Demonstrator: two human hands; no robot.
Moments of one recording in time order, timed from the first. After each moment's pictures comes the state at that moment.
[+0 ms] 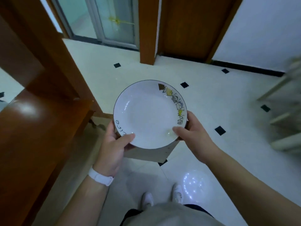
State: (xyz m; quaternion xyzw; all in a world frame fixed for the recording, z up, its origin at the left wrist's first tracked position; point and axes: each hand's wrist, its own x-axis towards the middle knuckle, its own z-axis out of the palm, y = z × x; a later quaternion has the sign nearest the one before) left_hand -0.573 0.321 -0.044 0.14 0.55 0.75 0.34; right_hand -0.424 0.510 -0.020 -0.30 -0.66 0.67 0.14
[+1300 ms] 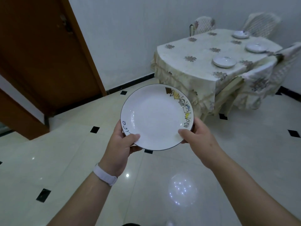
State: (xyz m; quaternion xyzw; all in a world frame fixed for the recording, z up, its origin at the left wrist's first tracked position) left_hand -0.270 0.864 0.027 0.42 0.48 0.52 0.56; right_hand -0.037 0.878 0.036 -0.49 -0.53 0.52 0.46
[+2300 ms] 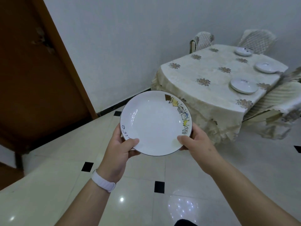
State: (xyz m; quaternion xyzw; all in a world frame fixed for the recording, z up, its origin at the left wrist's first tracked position) left_hand -0.467 1.235 0.018 0.45 0.43 0.50 0.60; right_hand -0.228 1.220 0.031 -0.54 -0.50 0.50 0.46
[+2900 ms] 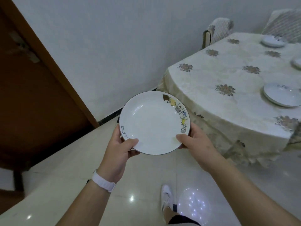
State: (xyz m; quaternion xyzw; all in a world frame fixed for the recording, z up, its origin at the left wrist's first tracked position) left_hand -0.452 1.501 -0.006 0.44 0.48 0.48 0.59; right_hand -0.216 1.496 -0.013 -0.54 -0.47 0.54 0.45
